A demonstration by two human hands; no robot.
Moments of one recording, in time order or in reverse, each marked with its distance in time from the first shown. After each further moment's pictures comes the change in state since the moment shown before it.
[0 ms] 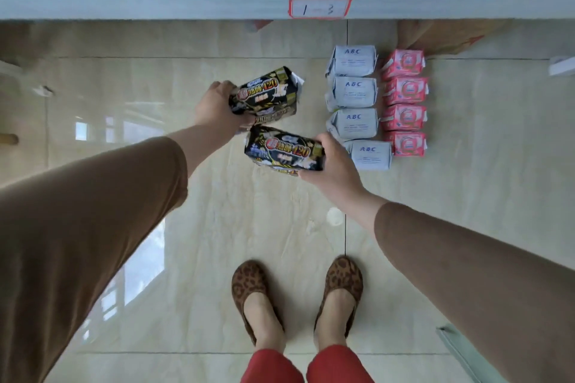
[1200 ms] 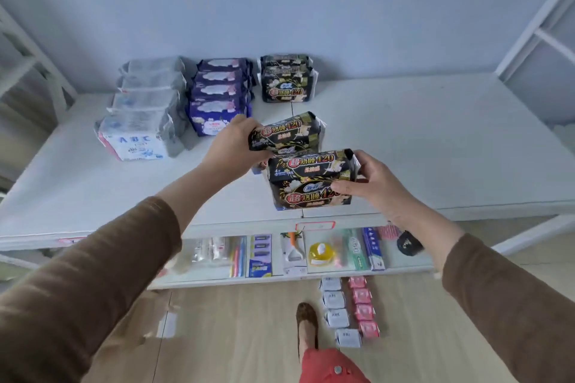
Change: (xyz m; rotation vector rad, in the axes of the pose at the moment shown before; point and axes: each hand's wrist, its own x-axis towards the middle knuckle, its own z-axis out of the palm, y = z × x) left_hand -0.165 0.379 -0.668 0.037 0.379 0.586; right_hand -0.161 -0.577 -0.481 0.413 0.048 -0.455
